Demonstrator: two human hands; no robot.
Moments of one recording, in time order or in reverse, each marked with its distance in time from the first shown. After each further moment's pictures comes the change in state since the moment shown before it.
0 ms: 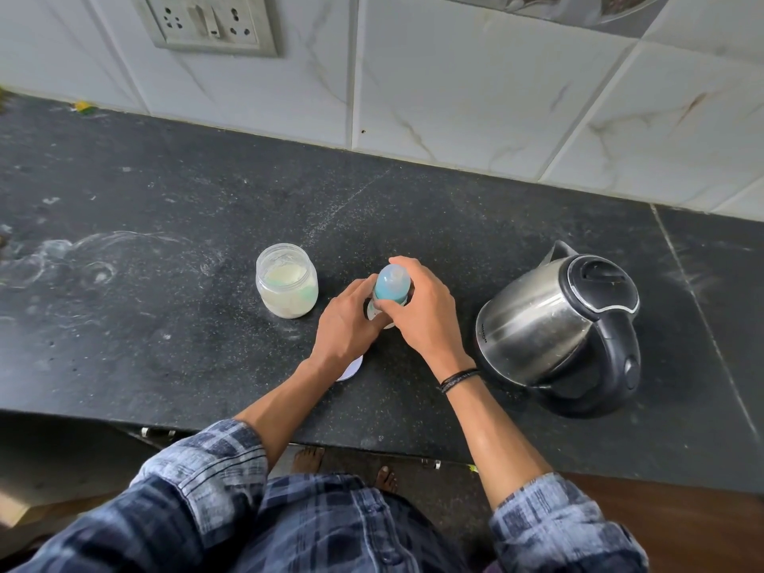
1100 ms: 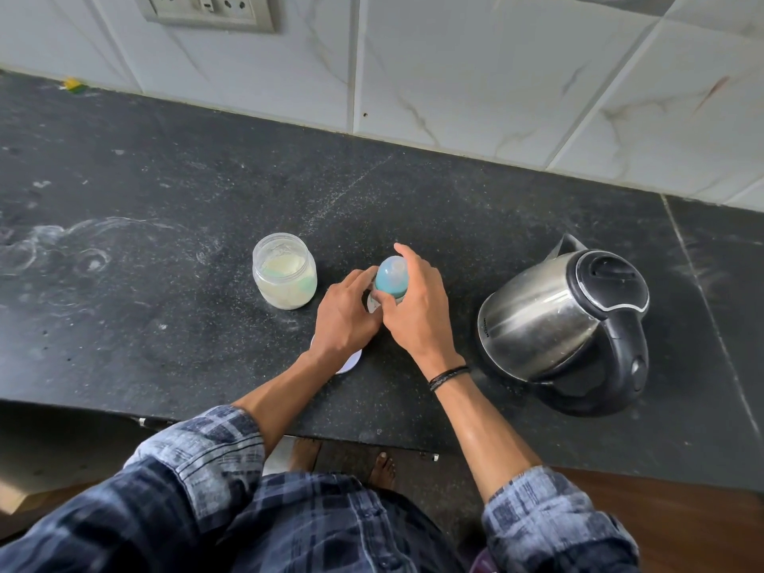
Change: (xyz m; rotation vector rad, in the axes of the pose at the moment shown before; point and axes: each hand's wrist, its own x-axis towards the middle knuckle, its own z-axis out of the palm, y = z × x) left_hand 0.002 -0.003 0.005 0.021 0.086 0.023; right_hand -0.004 0.008 0.020 -0.010 0.065 -0.051
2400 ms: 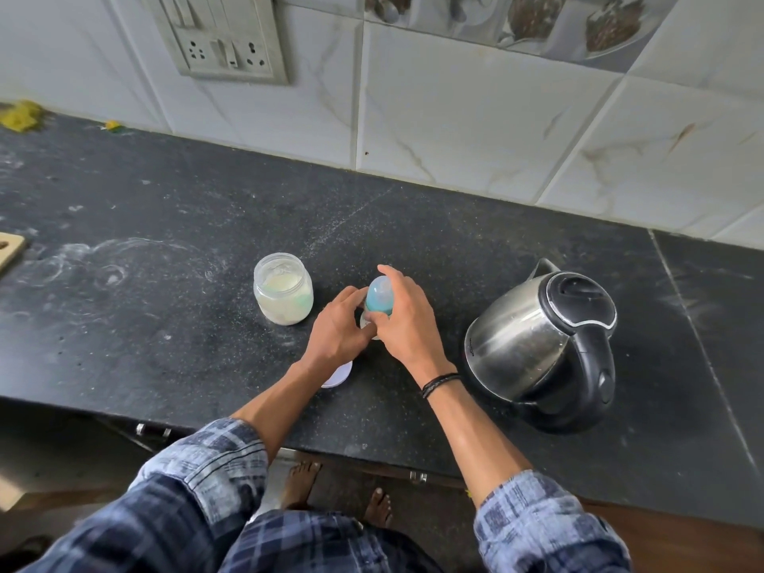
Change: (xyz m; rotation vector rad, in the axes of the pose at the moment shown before) left_hand 0.001 0.007 -0.007 0.020 -0.110 -0.021; right_hand 0.008 0.002 -0.013 0.008 -0.171 -0.018
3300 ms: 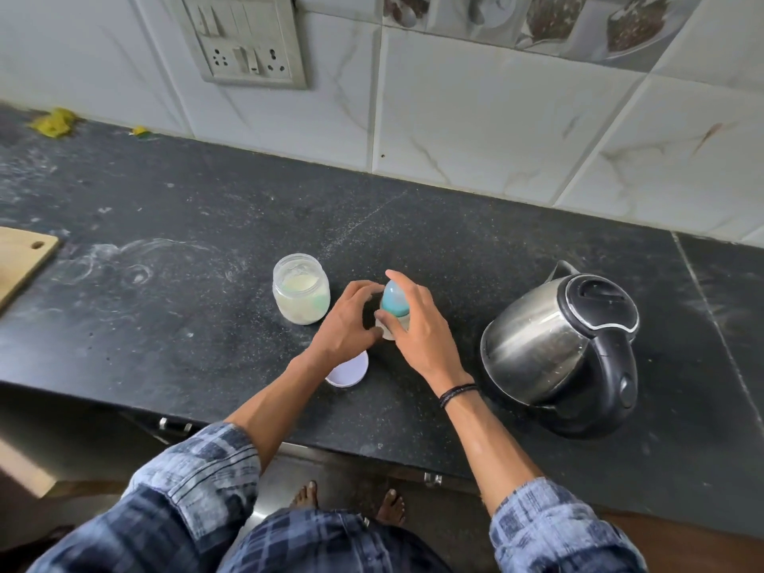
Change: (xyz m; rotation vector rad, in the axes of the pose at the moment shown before) left_hand -0.001 0.001 -0.024 -0.054 -0.146 -0.019; right_hand -0.009 0.021 0.009 0.066 0.008 -0.124
